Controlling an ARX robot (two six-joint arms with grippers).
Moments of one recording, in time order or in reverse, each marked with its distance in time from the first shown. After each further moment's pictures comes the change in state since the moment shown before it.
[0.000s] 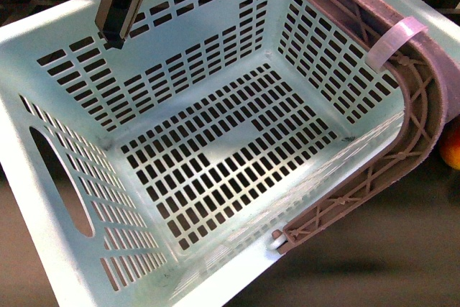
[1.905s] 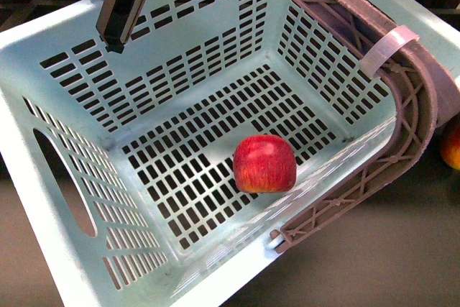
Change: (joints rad) left arm 0.000 0.008 0.001 -0.003 -0.003 0.002; right arm 0.126 -0.573 -0.587 0.475 0.211 -0.133
